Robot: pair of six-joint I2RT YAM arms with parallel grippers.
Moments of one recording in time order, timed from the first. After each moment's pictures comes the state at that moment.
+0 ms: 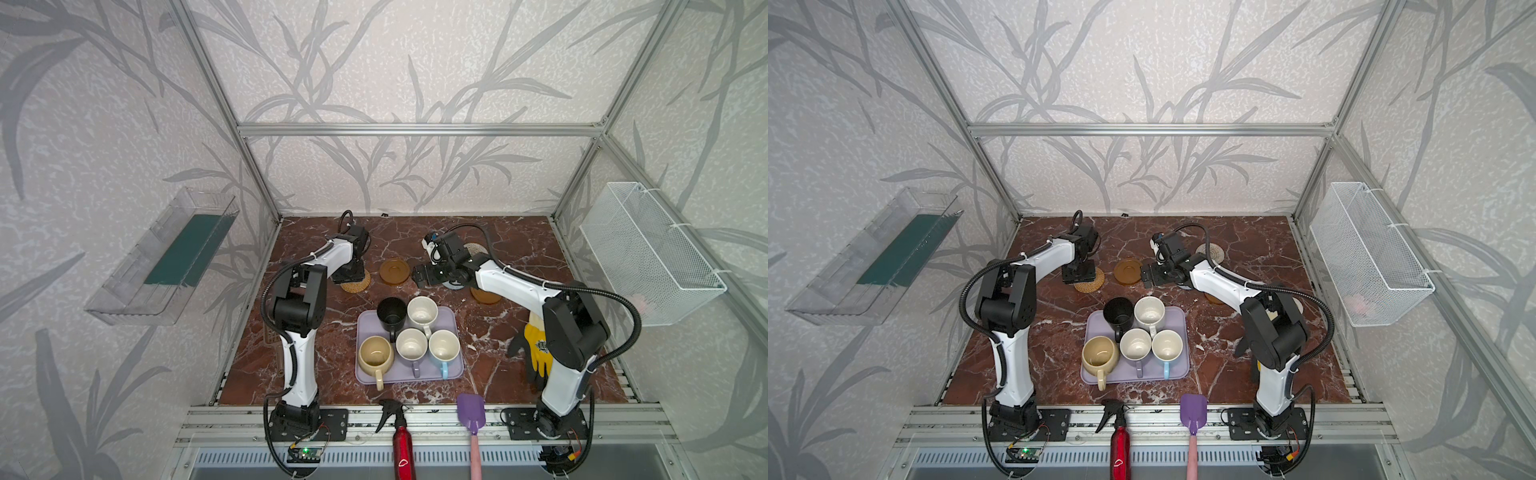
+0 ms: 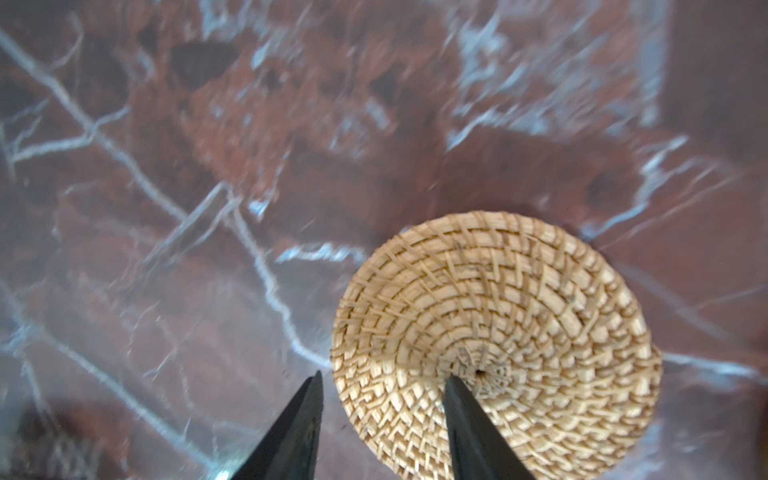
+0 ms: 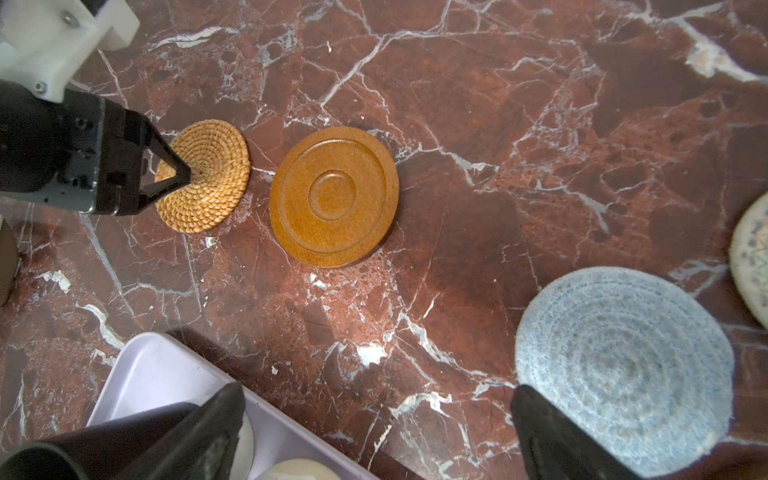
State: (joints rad) left arm -0.20 2.08 1.52 -0.88 -0.28 -0.45; right arm 0.61 1.84 1.34 -0.37 -0.10 0.27
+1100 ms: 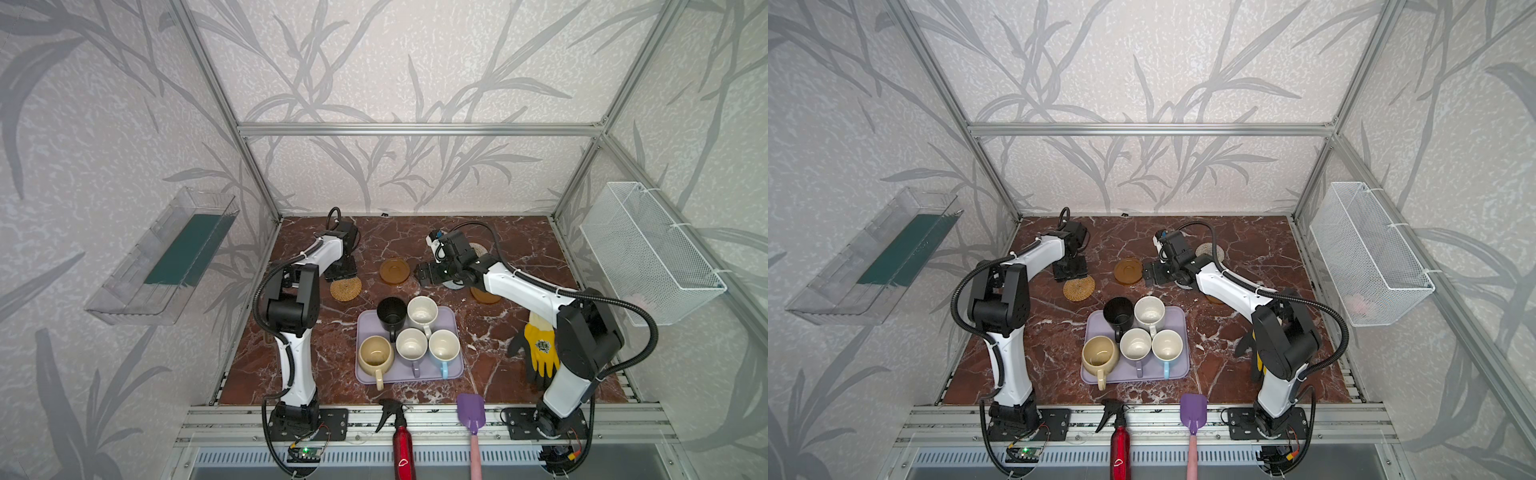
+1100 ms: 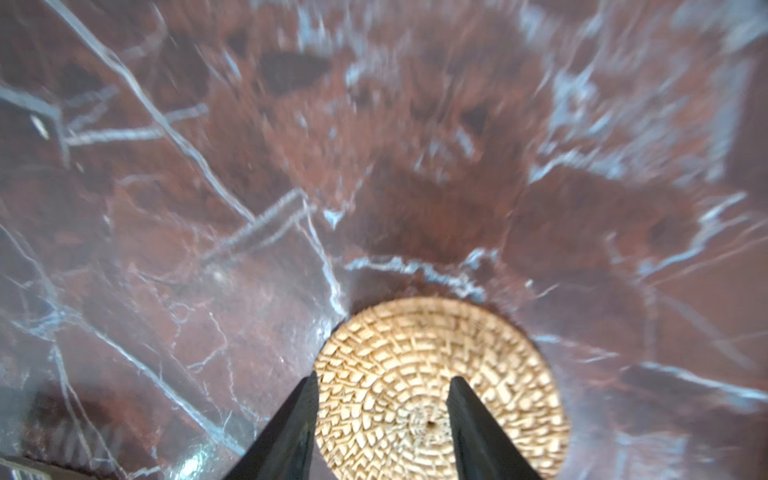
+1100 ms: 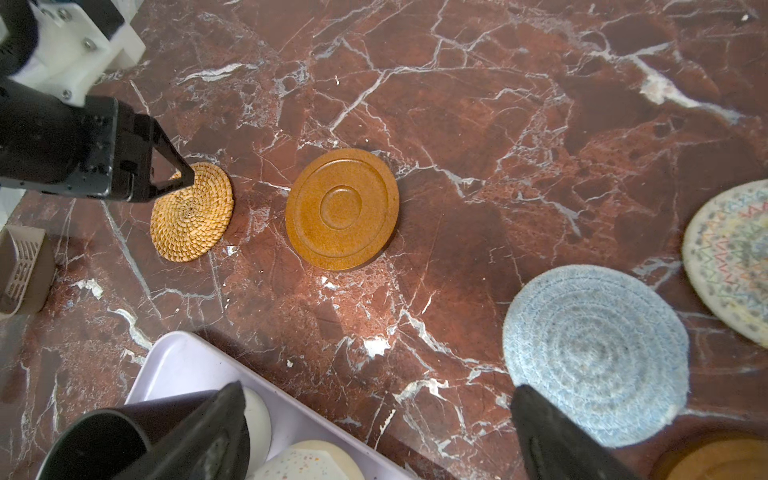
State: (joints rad) left arm -0.15 2.07 1.58 -0.89 -0.25 -0.46; right arm 0.61 1.76 1.31 -0.35 -0.09 0.29
